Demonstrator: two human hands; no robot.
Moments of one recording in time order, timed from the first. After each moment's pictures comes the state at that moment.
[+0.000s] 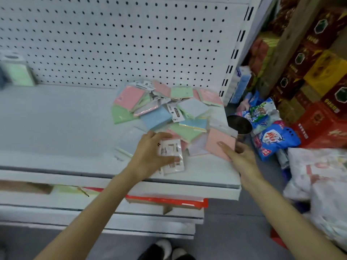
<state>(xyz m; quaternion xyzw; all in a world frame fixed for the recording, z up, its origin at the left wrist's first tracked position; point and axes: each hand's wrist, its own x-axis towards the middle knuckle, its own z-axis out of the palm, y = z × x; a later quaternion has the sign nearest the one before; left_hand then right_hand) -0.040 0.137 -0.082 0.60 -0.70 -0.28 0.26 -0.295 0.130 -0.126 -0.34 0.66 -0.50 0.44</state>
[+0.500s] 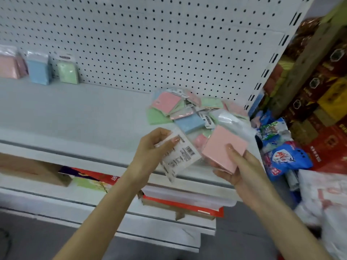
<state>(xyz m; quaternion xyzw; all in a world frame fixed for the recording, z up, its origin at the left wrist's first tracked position) 0.035 0.187 -0.043 0.49 -0.51 -0.48 0.51 -0.178 0.202 -0.030 -0.31 0.48 -0.52 0.63</state>
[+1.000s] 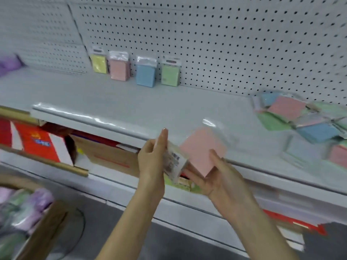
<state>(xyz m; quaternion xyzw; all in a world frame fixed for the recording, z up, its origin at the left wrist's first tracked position) 0.345 0.265 -0.033 0.56 -0.21 -0.48 0.65 0.209 0.262 -0.031 -0.18 0.33 -0.45 0.81</state>
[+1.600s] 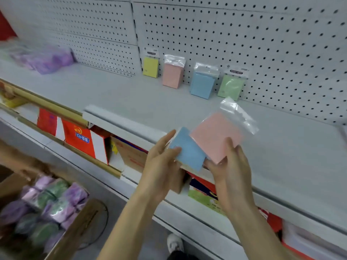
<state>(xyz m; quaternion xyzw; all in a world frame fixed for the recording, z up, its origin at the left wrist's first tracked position) 0.513 0.228 -0.043 0.48 -0.20 -0.54 0.66 0.383 0.188 -0.032 -0.32 0.36 -0.52 0.71</state>
